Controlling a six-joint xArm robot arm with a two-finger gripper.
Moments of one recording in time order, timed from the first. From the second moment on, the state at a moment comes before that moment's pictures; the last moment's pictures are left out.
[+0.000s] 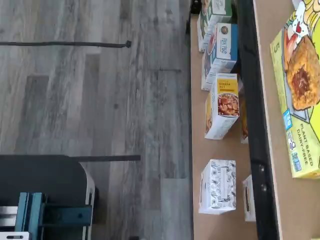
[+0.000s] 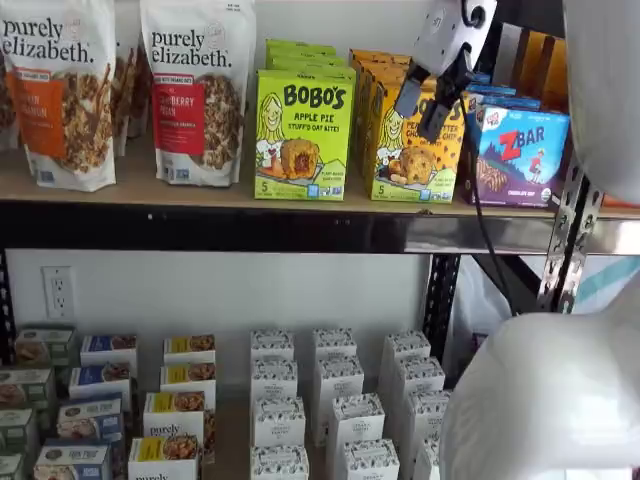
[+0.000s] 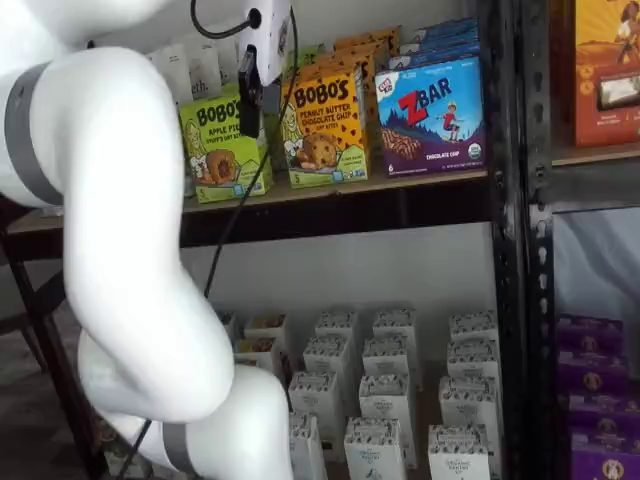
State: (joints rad) arm -0.13 -0.42 -1.35 0.39 1.78 -1.61
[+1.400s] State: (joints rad) arm -0.18 -0.24 -1.58 0.52 1.66 -1.61
